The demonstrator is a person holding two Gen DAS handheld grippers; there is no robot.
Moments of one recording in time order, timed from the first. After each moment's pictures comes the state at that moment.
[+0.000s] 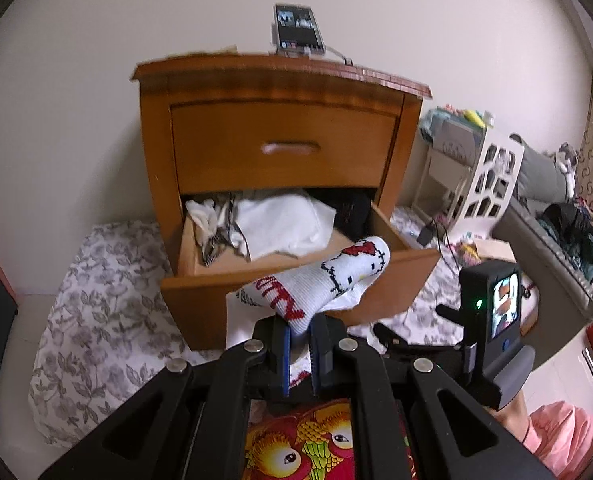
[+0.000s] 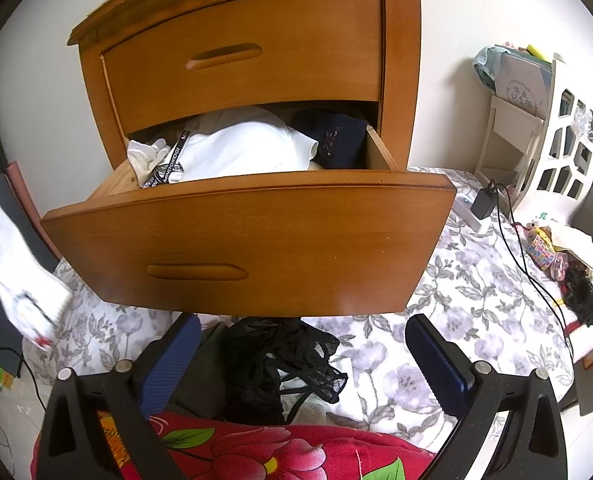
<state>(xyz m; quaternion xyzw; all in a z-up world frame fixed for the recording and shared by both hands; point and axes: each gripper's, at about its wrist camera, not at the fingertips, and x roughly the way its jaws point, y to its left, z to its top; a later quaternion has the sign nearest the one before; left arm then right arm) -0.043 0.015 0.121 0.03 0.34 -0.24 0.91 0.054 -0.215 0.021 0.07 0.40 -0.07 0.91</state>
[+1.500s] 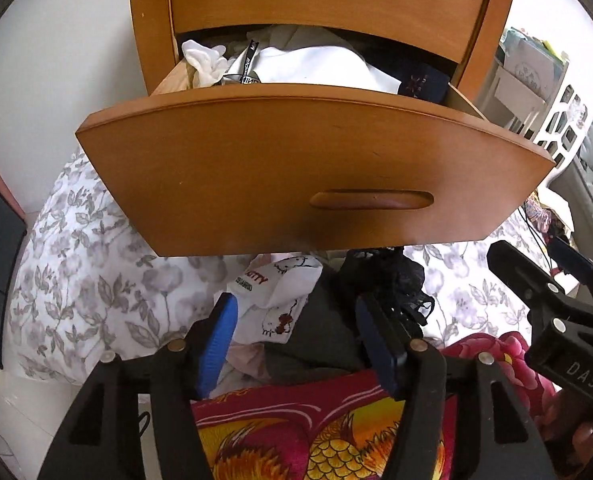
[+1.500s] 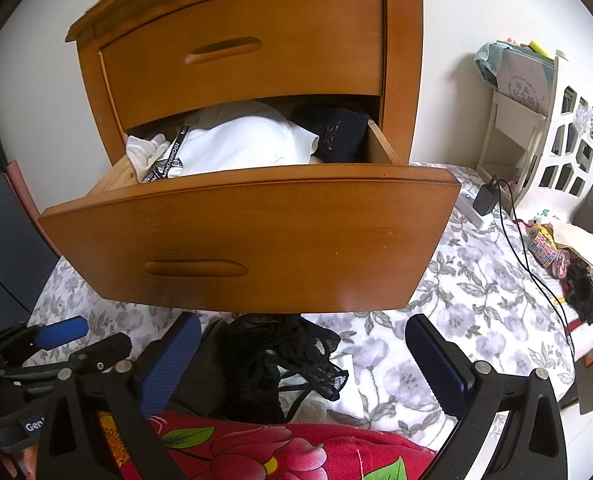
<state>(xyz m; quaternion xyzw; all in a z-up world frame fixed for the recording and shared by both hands) 0.014 -0.024 -0.019 0.04 0.49 -0.15 0.86 0.054 -0.215 0.016 0.07 0.41 -0.07 0.91</state>
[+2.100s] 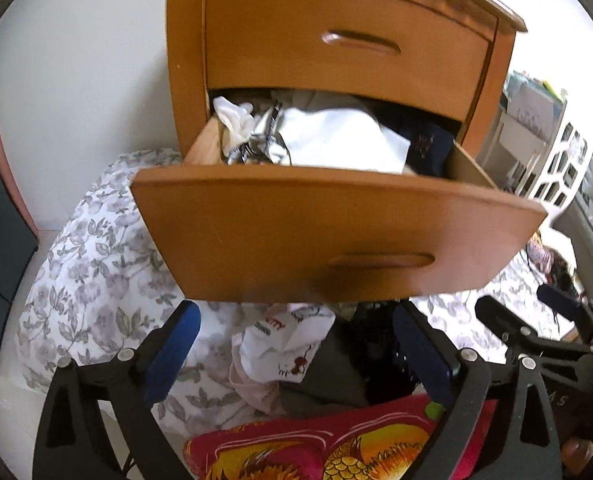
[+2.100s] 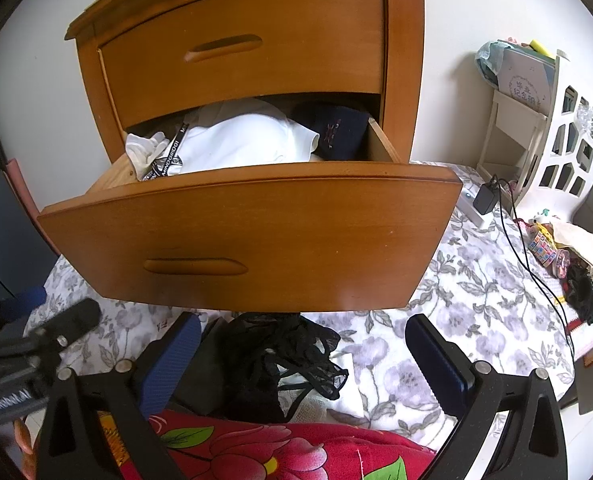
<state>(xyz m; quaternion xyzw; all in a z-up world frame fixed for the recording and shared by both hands) 0.010 -0.007 0.010 0.01 0.41 -0.13 0.90 0.054 -0.215 0.016 0.07 0.41 -0.07 0.91</state>
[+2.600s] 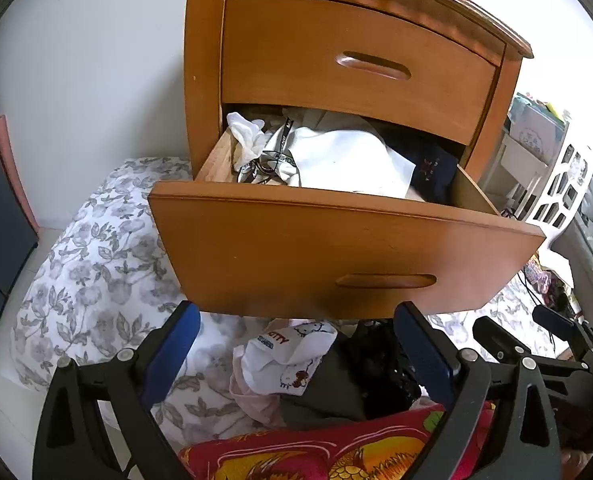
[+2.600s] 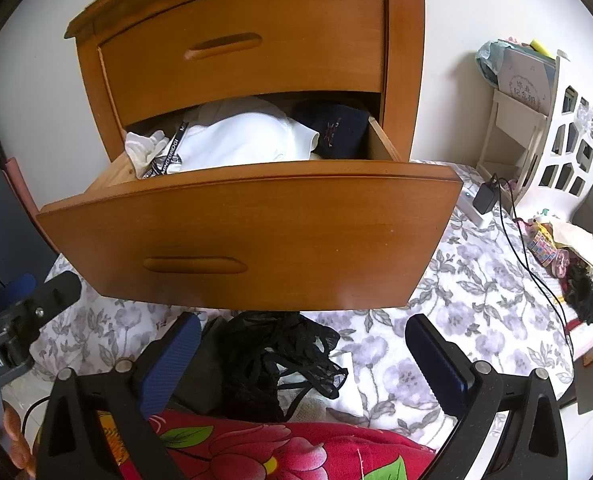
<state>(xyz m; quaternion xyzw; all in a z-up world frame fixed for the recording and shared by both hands) 0.009 0.001 0.015 -0.01 0.39 -0.12 0.91 0.056 -0.215 0.015 0.07 0.41 -0.07 0.91</state>
